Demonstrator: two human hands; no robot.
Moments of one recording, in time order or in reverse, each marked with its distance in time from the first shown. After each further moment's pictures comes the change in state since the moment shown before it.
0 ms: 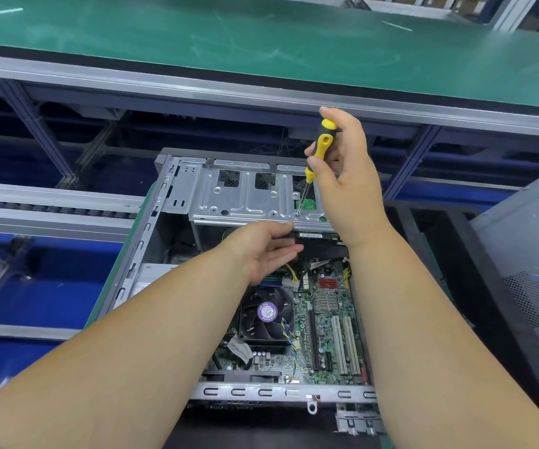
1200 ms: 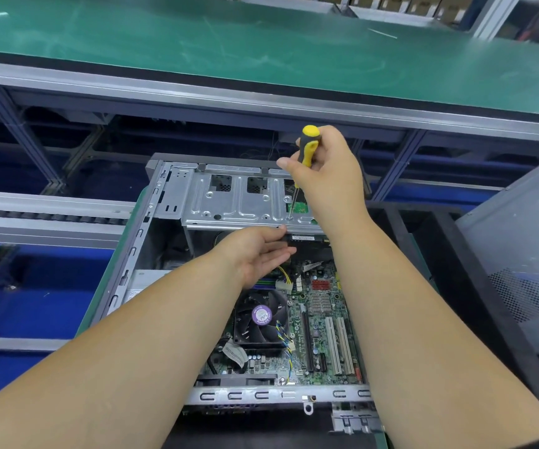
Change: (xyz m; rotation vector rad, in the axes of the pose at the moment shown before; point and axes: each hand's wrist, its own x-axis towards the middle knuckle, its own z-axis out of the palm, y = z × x) left_hand 0.003 -0.001 -0.001 -0.025 -0.022 0.029; right_hand 0.010 -0.022 0.014 0.040 0.053 0.231
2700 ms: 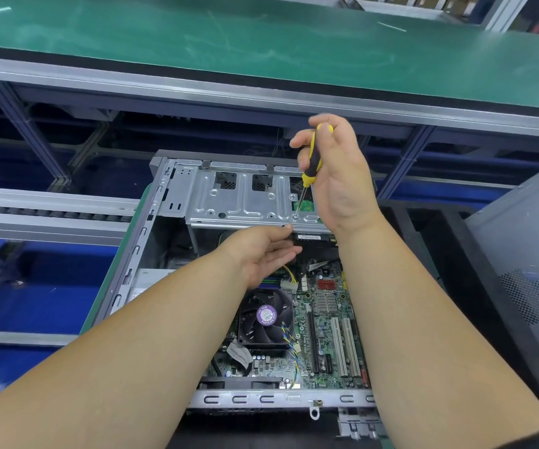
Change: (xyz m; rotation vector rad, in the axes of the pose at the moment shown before) left_hand 0.000 0.000 0.001 -0.003 0.013 0.001; right_hand 0.006 0.004 0.001 0.622 -0.117 0.027
